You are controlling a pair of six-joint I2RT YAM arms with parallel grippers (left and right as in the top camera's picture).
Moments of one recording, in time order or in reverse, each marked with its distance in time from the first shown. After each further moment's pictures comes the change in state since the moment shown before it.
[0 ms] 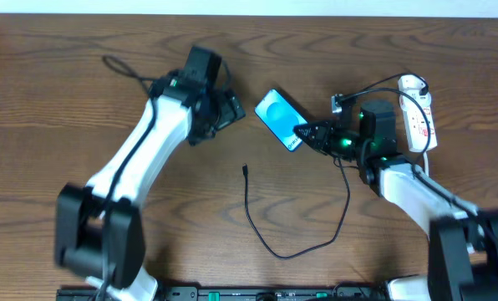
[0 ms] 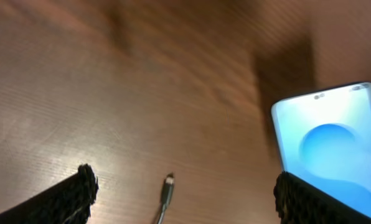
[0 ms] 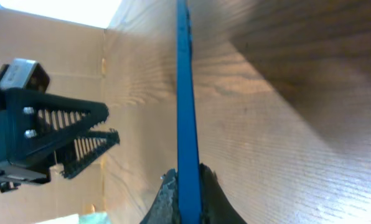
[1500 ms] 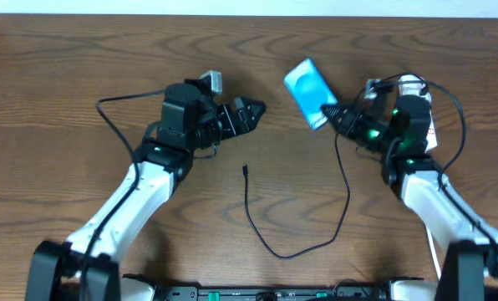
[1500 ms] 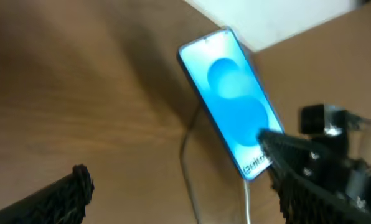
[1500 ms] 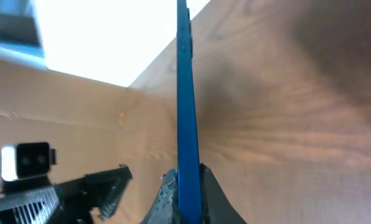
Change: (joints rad) left arm 0.002 -0.254 -0.505 0.952 0.381 0.023; right arm -0.141 -0.069 0.000 0.164 0.013 0.076
